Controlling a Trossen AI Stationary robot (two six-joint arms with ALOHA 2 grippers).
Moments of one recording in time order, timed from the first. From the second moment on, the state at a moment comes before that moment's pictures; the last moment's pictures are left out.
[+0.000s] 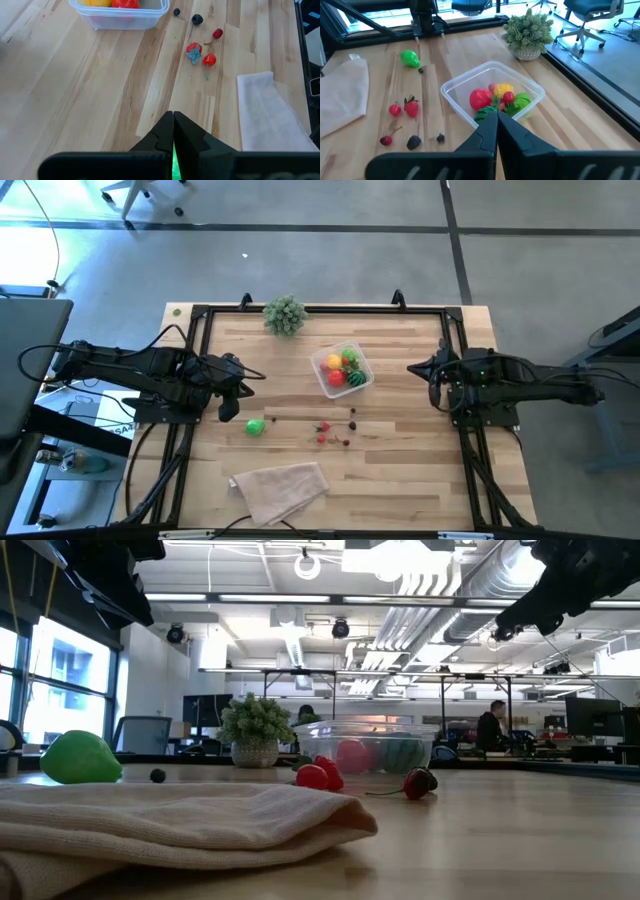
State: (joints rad) left arm 0.02 0.79 0.73 -0.76 -0.07 -0.39; right arm -0.05 0.37 0.48 -0.48 0.20 0.11
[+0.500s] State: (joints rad) left arm 0.02 0.78 0.75 -0.75 0.04 -0.40; right arm -0.05 0.37 0.48 -0.47 0.20 0.11
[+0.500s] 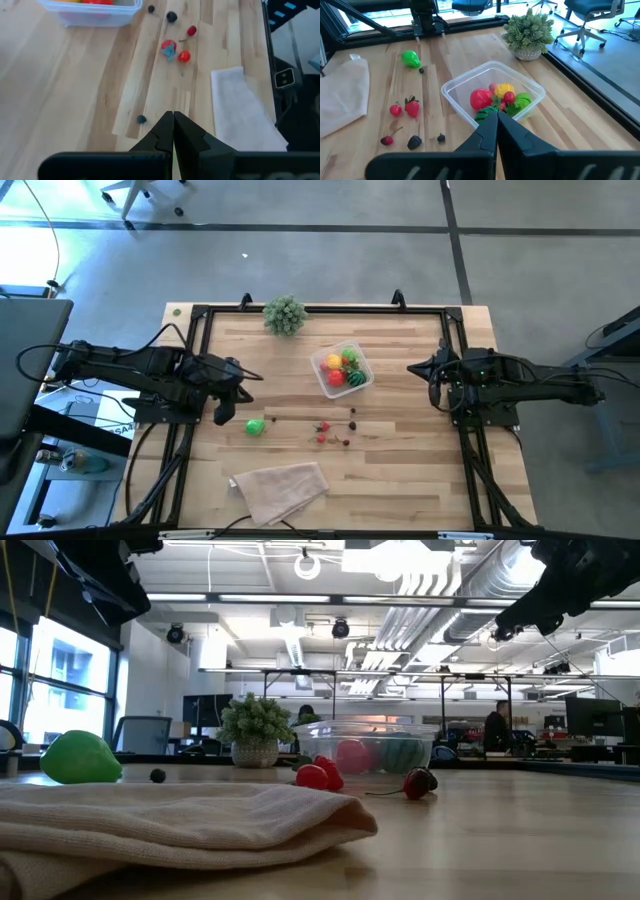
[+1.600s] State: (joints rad) left arm 0.02 0.78 0.75 -0.65 -0.08 -0.37; right arm -0.05 0.37 0.48 -0.47 0.20 0.11
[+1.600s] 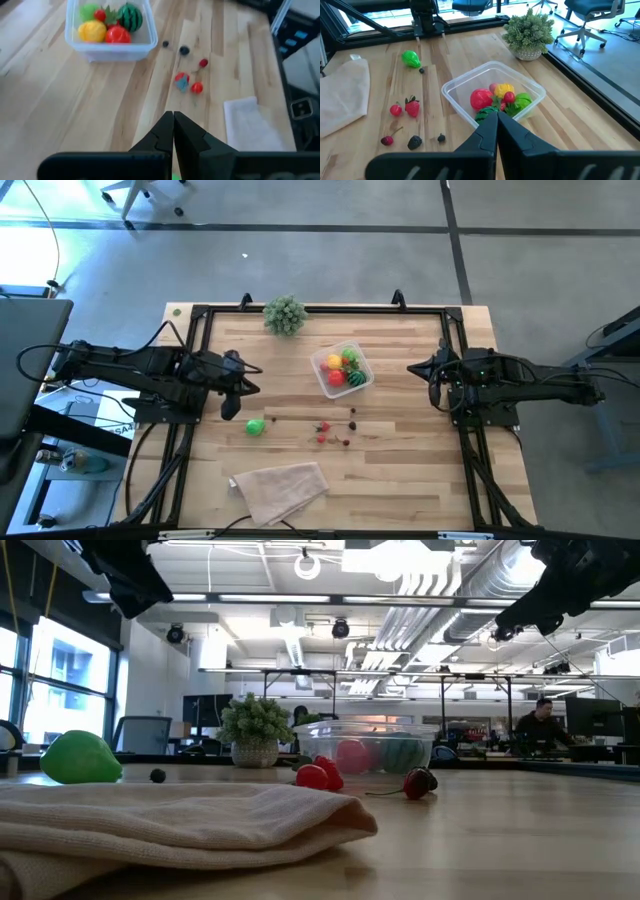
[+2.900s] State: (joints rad) left arm -0.26 1.37 1.00 -1.17 -0.05 -0.77; right arm -0.05 0.37 0.48 -0.47 0.20 0.11
